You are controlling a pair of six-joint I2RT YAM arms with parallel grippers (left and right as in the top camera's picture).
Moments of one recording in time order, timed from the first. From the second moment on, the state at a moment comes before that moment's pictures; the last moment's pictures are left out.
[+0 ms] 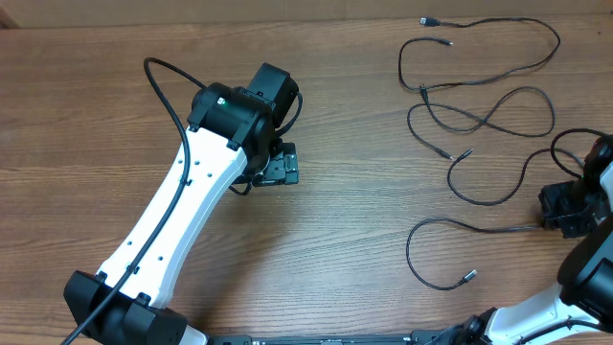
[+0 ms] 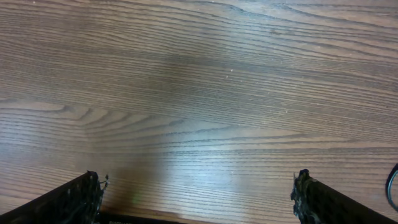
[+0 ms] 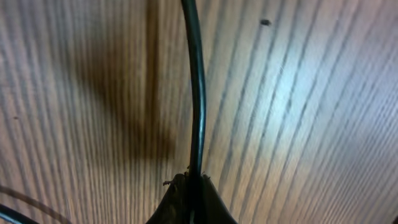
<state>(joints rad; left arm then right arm) -0.48 1.67 1.70 -1.52 -0.11 -0.60 -0.63 1.85 1.20 -1.02 0.11 0.80</state>
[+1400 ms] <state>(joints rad) -0.48 1.67 1.70 -1.50 -0.11 -0.60 -0.37 1.83 1.28 -0.91 0.04 0.76</state>
